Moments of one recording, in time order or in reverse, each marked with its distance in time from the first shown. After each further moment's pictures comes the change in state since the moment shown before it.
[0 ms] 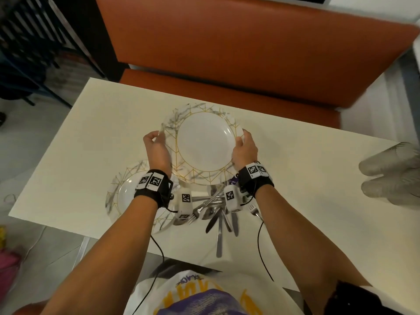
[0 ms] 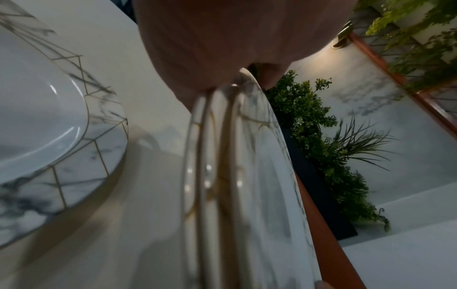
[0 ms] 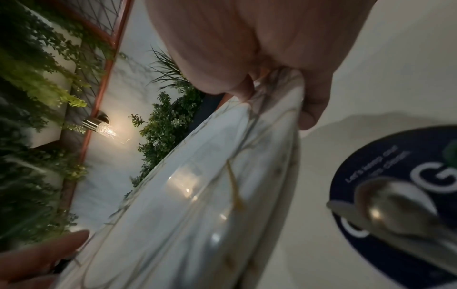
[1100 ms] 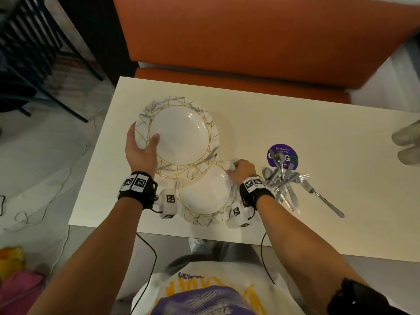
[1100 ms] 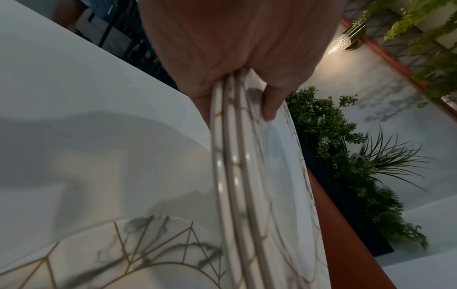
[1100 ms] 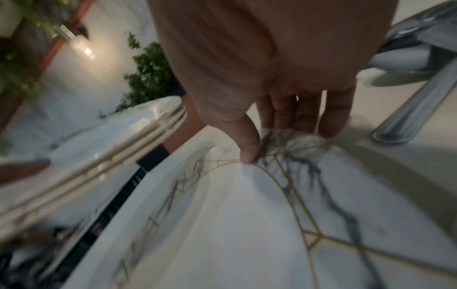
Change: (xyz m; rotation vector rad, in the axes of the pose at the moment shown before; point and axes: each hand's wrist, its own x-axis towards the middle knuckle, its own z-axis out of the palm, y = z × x) left_hand 0.111 0.057 -0.220 0.359 -0.057 0.342; right_hand -0.110 -0.003 0.181 -0.499 -0.267 0.155
